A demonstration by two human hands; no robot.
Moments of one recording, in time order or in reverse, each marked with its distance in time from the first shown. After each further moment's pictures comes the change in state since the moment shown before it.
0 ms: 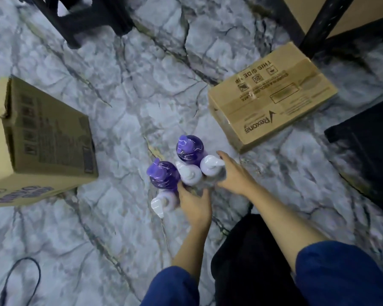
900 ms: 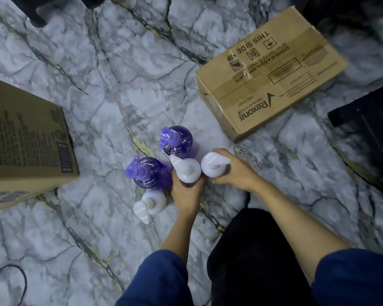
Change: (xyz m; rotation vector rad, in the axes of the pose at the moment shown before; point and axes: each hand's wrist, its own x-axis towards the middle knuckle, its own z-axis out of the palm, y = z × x) left_hand 0.030 -0.018 0.016 -0.008 -0.169 -0.002; right_hand 0.009 0.040 0.001 0.334 -0.049 -0.011
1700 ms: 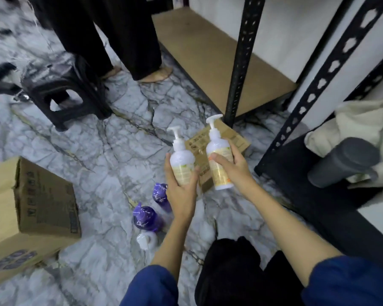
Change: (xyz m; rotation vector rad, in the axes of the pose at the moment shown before) left_hand -0.115 0.191 -0.036 -0.246 -0.130 0.499; right_hand -0.139 -0.160 -0.096 0.498 0.572 -0.234
